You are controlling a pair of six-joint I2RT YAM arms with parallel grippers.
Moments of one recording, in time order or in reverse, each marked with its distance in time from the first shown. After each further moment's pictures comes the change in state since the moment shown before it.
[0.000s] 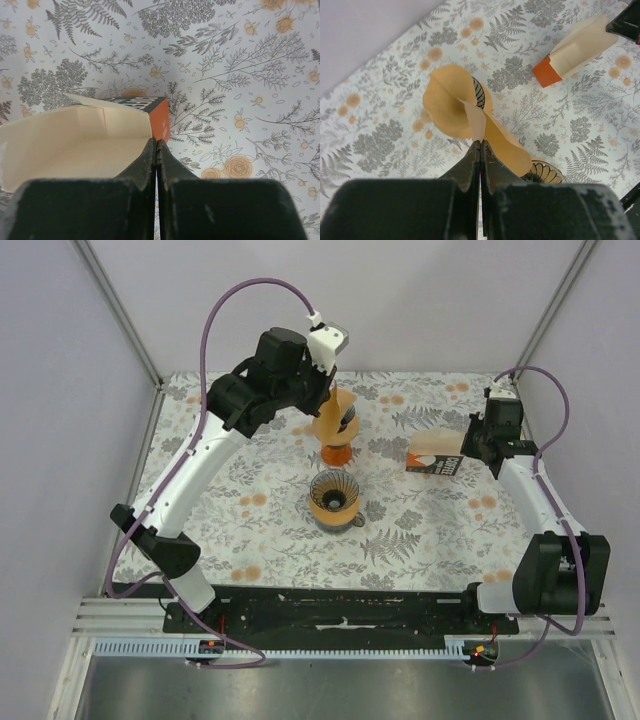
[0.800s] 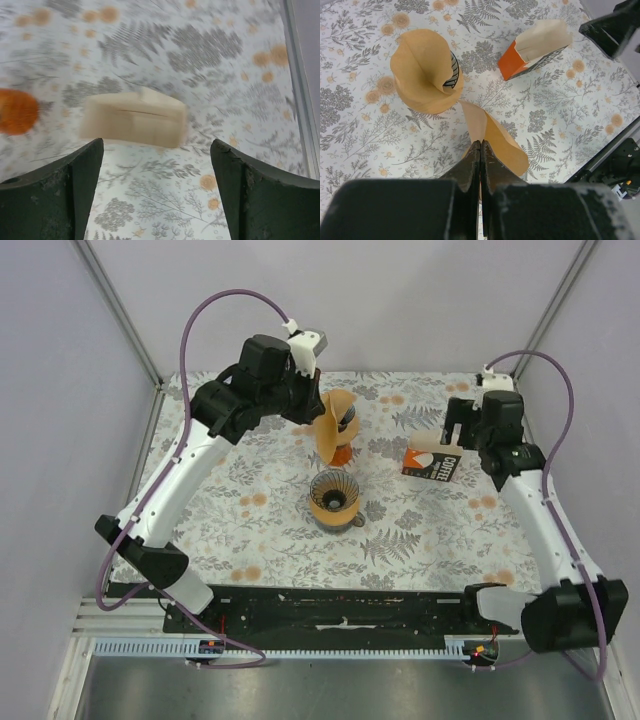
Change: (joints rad) left arm 0.082 -0.090 -0.137 -0.019 0.138 -0.254; right arm 0.079 -0.095 0.052 -0.056 0.061 -0.065
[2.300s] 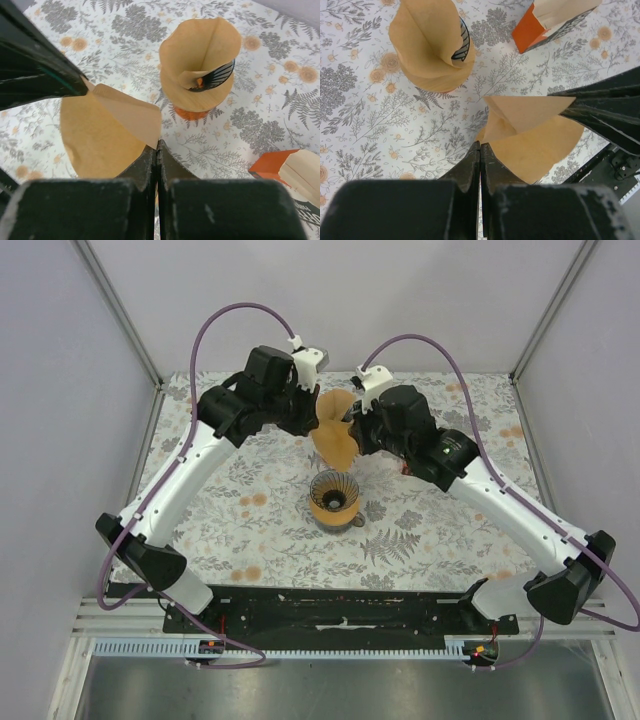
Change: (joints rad) left arm 0.016 -0.016 -0.100 -0.016 -0.005 0.052; right arm 0.697 0.132 0.311 0.008 0.014 0.010
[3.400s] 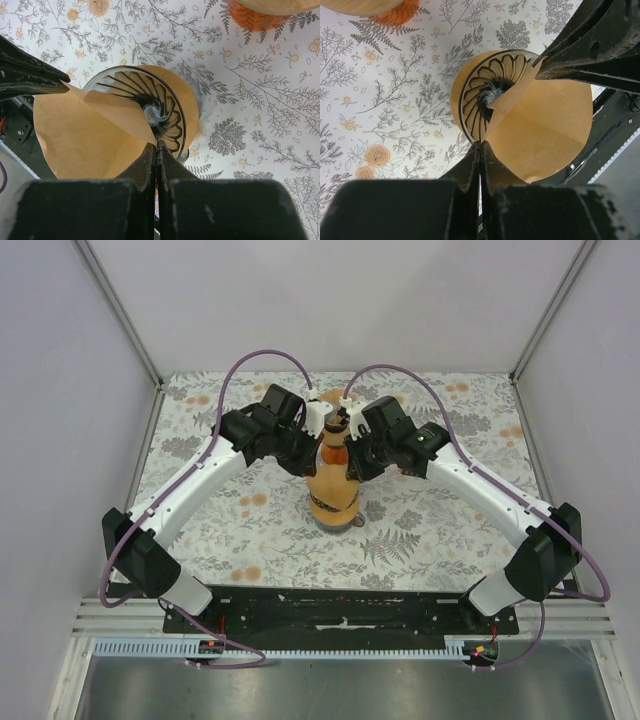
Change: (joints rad) left arm -0.001 -0.048 -0.316 -0.020 0.160 0.119; right arm -0.068 0.146 0.005 -0.295 -0.349 0.038
